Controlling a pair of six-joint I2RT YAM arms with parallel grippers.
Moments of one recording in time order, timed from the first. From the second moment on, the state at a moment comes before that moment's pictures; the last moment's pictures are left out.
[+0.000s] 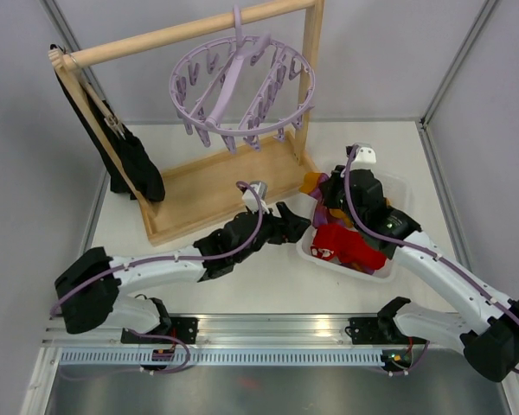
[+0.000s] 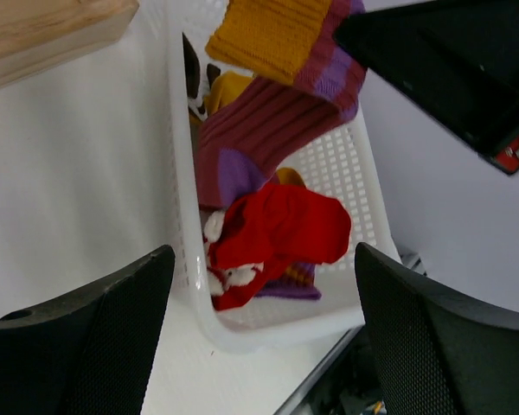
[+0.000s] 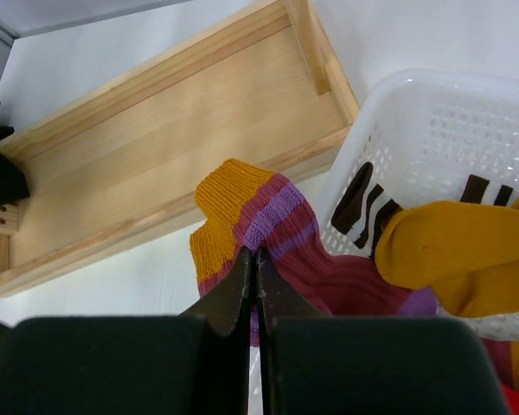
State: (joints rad) left arm -1.04 1.29 0.72 0.35 -0.27 -0.81; right arm 0.61 1.07 0.92 -0.23 0.34 0.50
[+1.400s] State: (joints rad) left arm -1.01 1.56 0.84 0.71 -0.34 -1.12; right arm 0.61 0.94 0.87 -0.26 0.23 0.50
